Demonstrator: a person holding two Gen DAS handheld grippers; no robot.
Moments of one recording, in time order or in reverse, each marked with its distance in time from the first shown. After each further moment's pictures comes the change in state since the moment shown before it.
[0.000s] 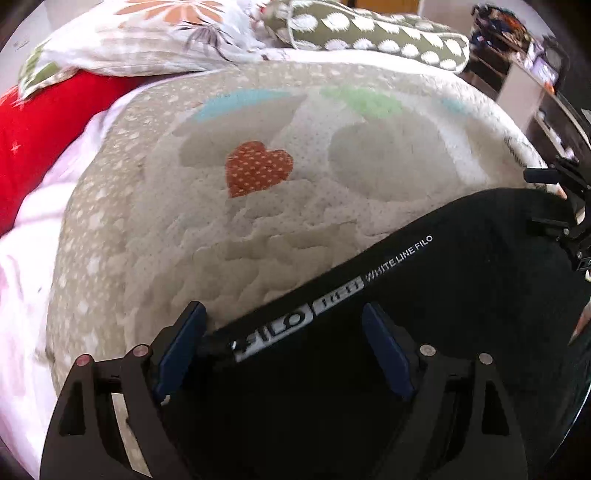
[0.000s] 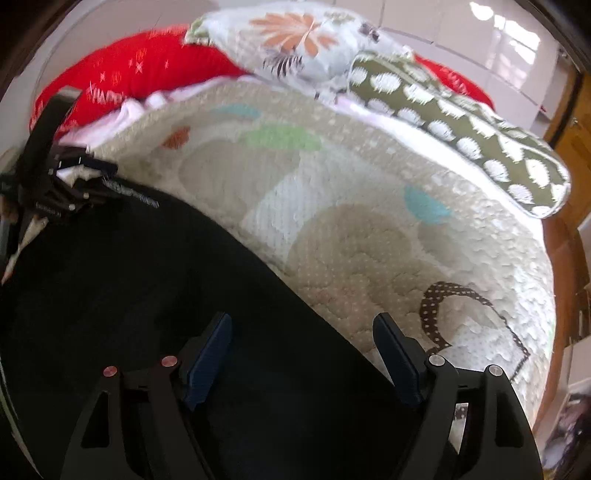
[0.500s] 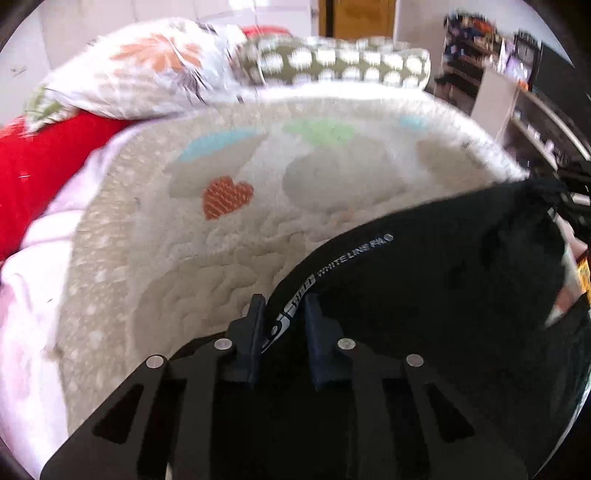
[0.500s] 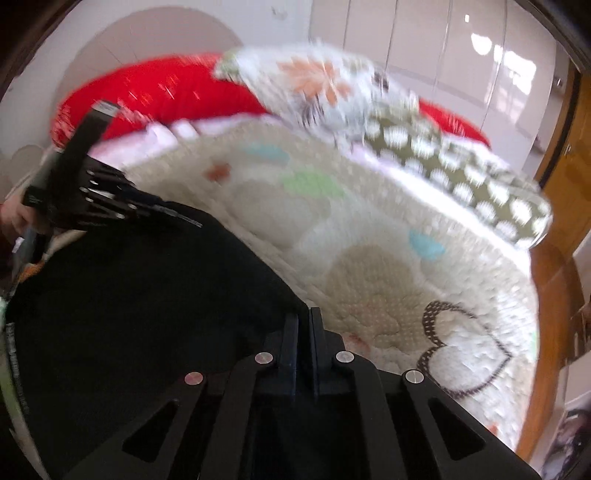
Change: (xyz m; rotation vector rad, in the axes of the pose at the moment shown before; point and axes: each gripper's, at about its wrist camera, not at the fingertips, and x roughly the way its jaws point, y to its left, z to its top) left arm -0.064 -0.022 -0.032 0.037 -0.158 -0.022; right arm -0.078 0.046 -0.017 -0.050 -0.205 -0.024
